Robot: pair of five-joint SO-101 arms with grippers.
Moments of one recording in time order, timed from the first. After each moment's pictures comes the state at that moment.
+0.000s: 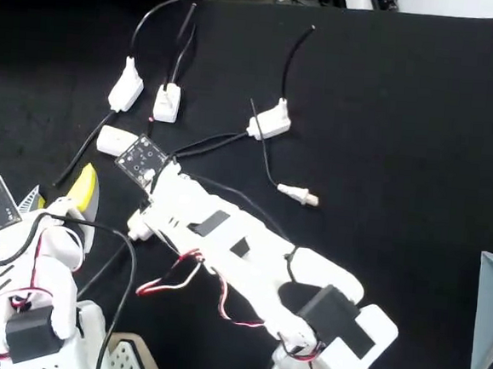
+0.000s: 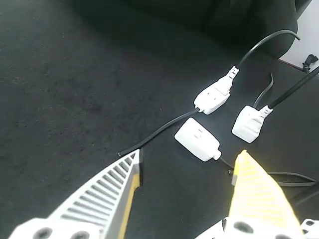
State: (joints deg) left arm -23.4 -104.0 74.1 64.8 11.5; right arm -46.1 0.9 48.2 8.5 9.9
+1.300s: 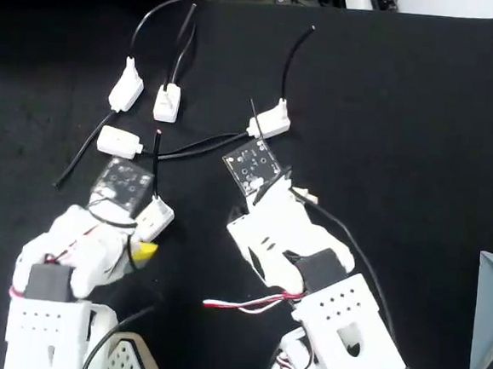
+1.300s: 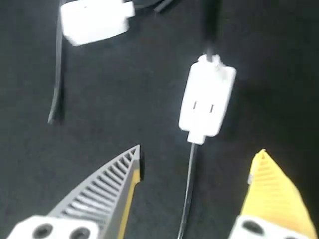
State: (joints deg) left arm -5.2 -78.5 73.4 70.9 -28.0; right arm -27.4 -57.8 66.6 49.7 10.2
